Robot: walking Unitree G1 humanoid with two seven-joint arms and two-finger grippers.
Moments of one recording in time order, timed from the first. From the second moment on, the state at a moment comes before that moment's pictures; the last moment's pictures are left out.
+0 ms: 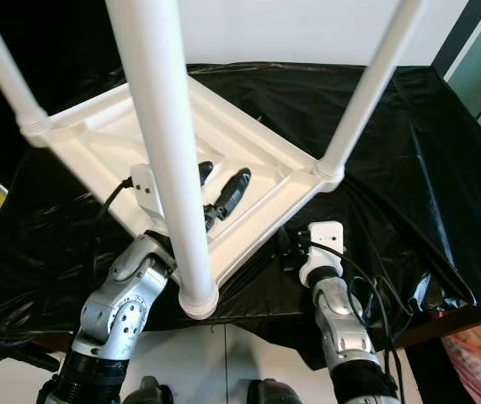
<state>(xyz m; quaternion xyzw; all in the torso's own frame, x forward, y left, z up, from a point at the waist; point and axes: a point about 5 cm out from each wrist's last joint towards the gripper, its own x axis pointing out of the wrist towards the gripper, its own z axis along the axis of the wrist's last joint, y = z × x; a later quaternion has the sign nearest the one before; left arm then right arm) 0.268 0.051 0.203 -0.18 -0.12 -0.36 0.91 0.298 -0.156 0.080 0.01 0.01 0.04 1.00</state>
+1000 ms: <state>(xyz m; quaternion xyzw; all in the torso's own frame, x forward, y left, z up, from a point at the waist) 0.280 0.115 0.181 0.02 -0.08 -0.38 0.92 0.272 -0.184 0.109 -0.03 -0.08 0.02 1.00</state>
